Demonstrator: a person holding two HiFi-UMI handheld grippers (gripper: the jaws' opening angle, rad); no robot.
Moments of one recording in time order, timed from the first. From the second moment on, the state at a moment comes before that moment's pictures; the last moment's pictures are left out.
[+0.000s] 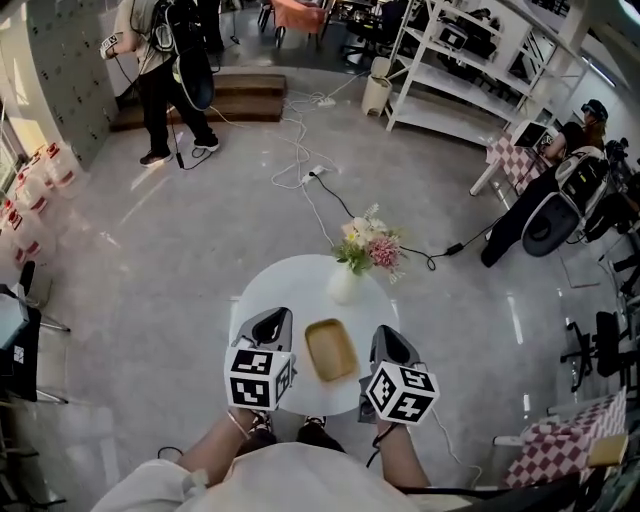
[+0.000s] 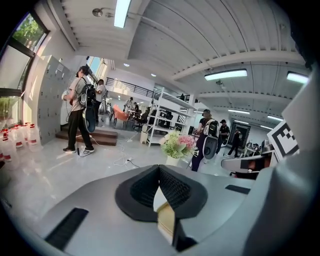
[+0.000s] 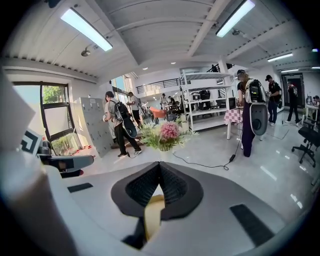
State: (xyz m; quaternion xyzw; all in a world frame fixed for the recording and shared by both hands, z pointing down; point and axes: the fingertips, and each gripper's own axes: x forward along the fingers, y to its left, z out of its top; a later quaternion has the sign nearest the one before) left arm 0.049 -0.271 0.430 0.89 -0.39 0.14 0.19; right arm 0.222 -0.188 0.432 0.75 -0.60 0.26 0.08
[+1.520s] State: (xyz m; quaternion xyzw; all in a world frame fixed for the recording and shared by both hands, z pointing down) left arm 0.046 -0.213 0.576 0.83 -0.41 0.26 0.29; right arm 0.213 -0.165 0.569 0.66 -0.63 0.37 0.17
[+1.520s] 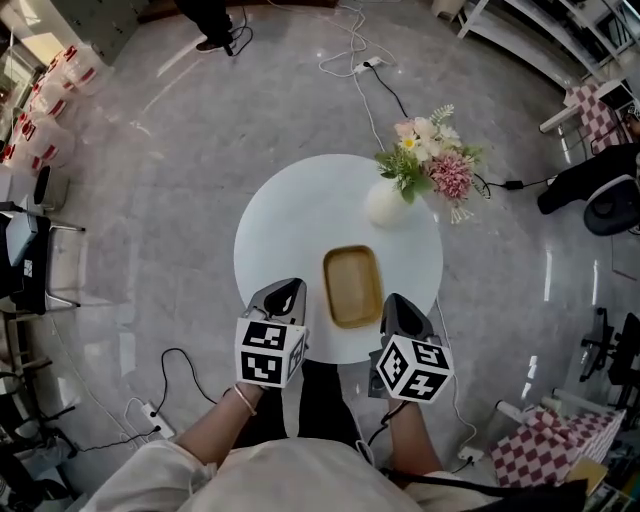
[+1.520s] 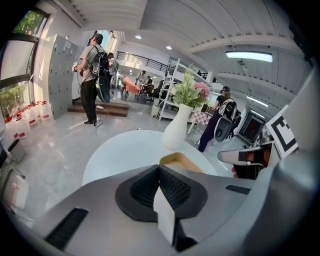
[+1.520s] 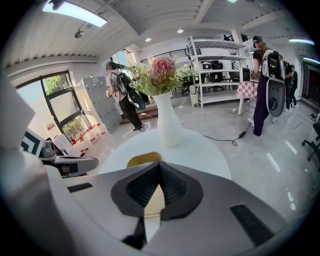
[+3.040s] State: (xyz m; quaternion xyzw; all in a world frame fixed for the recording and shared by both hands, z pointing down) left arm 0.029 -0.206 0.614 0.80 -0.43 0.29 0.31; right arm 0.210 -0.161 0.620 0.62 -0.63 0.42 0.19
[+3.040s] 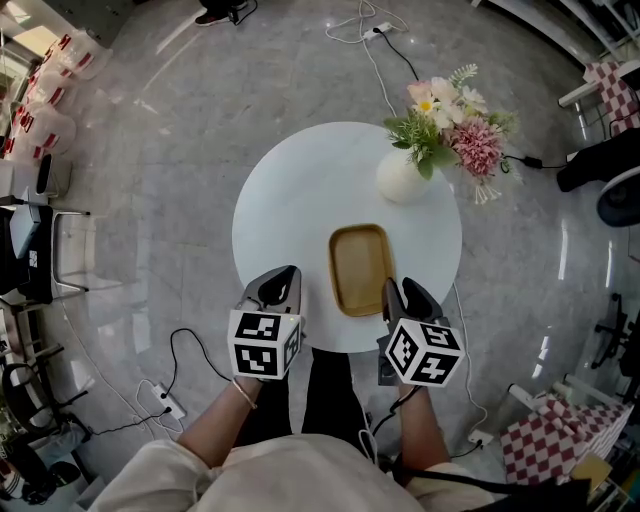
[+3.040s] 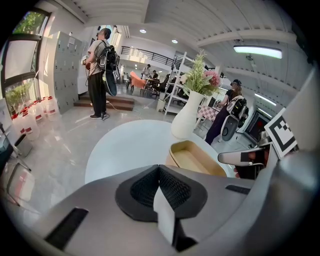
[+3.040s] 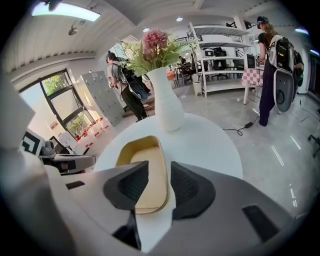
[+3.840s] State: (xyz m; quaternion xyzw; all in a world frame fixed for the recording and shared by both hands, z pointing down) left arm 0.019 -0.202 0.627 0.78 -0.44 0.30 0.32; right arm 0.210 -0.168 0.639 0.60 -0.64 0.42 0.21
